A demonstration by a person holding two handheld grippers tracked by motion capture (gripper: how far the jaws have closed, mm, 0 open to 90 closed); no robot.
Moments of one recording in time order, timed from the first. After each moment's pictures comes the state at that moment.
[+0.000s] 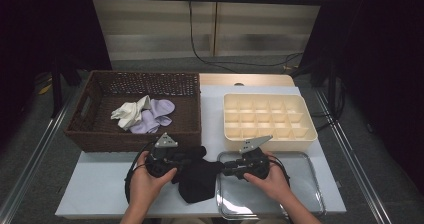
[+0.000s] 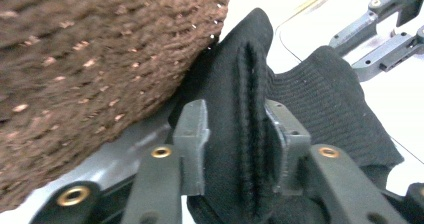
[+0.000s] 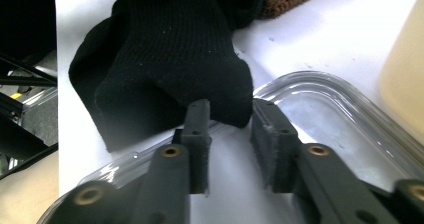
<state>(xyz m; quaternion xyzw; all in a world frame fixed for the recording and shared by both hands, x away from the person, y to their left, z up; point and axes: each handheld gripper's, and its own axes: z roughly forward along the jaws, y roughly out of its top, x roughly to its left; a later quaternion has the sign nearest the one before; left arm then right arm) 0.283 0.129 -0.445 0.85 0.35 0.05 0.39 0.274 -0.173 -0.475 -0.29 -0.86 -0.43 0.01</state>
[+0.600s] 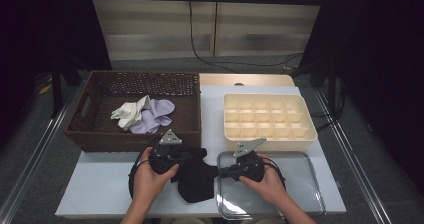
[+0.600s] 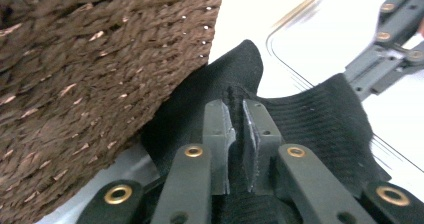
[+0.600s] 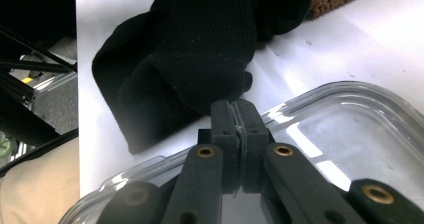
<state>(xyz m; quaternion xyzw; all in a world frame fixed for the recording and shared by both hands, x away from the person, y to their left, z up) 0.289 0.120 -0.439 0.86 0.33 0.05 0.39 0.268 -0.158 -0.475 -0.27 -0.87 -0.42 0.03</state>
